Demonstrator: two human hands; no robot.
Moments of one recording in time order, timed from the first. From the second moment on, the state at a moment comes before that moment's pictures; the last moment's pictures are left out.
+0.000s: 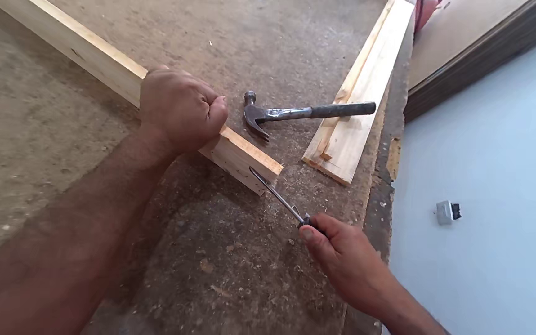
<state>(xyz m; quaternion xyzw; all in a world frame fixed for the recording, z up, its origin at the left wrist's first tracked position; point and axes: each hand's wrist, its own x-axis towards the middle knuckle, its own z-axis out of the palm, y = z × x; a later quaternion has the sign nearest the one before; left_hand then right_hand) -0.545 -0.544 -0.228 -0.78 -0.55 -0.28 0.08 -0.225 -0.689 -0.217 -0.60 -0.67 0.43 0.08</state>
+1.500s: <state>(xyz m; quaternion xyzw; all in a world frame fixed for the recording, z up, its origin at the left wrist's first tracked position) -0.544 -0.526 -0.187 -0.77 -0.63 0.06 -0.08 -0.166 -0.753 -0.266 -0.54 -0.74 0.32 0.23</state>
